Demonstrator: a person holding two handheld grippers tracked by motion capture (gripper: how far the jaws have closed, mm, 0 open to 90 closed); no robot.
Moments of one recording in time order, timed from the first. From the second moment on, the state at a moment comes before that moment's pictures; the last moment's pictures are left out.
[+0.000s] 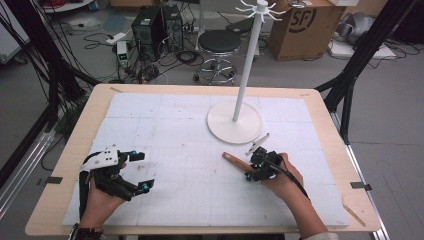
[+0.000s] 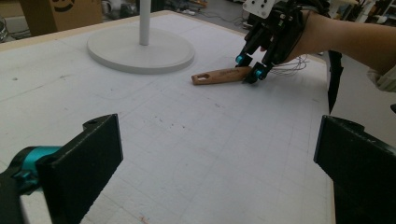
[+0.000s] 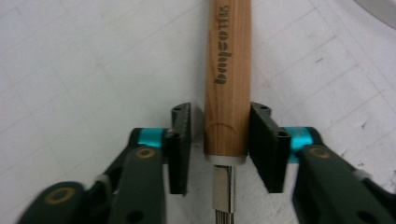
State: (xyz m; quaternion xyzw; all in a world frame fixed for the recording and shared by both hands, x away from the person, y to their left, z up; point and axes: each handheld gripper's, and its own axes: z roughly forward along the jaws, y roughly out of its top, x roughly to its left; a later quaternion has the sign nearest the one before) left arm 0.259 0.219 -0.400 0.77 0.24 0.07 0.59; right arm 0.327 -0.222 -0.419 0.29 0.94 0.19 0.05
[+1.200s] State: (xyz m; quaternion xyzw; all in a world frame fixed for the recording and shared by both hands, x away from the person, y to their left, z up) left arm 0.261 0.219 -0.398 0.76 0.24 0.08 0.60; right arm 0.317 -0.268 -0.362 0.29 0.86 0.42 0.05
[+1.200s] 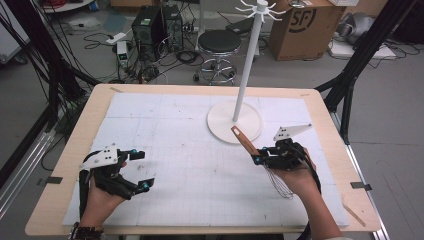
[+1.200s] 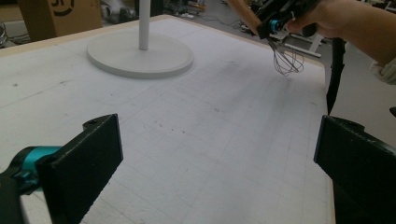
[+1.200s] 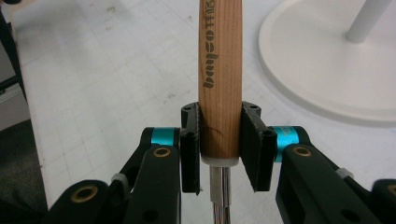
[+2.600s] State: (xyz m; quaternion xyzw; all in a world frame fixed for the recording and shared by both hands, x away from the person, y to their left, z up) left arm 0.263 0.216 -0.398 0.76 0.23 0.07 0.60; right arm 0.345 -0.290 -0.234 0.24 0.76 0.58 0.16
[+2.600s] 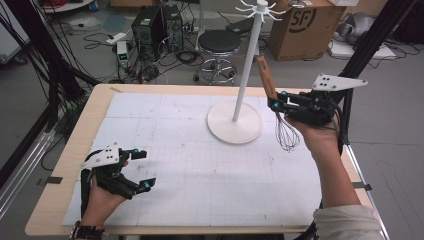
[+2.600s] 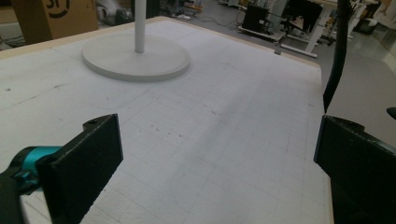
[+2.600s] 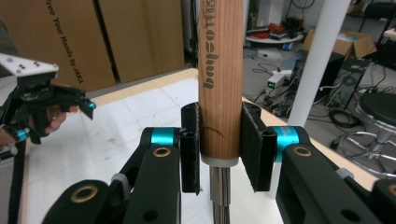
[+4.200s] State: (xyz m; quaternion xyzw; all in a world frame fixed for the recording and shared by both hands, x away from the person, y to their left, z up) left arm 0.260 0.223 -0.399 0.76 0.24 0.07 0.60; right arm 0.409 -0.284 -0.173 0.28 0.77 0.53 0.20
